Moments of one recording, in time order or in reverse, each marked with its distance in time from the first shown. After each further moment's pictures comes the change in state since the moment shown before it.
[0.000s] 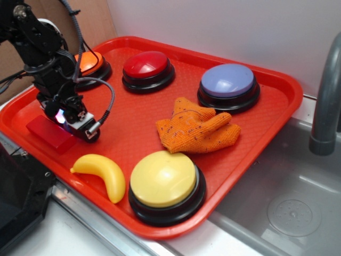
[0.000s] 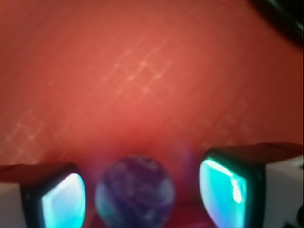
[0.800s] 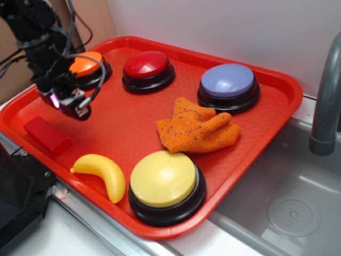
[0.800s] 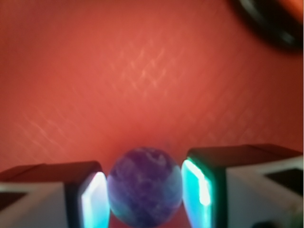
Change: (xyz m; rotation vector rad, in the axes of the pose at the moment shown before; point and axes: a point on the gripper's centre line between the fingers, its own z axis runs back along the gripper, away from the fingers) arm 0.017 -0.008 0.039 -0.024 0.018 0.016
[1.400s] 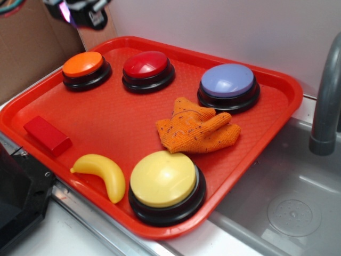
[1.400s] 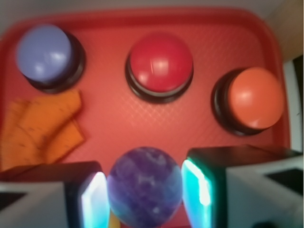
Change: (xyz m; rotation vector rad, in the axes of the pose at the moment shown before) arm 0.045 -0.039 0.115 -0.017 -0.105 -0.045
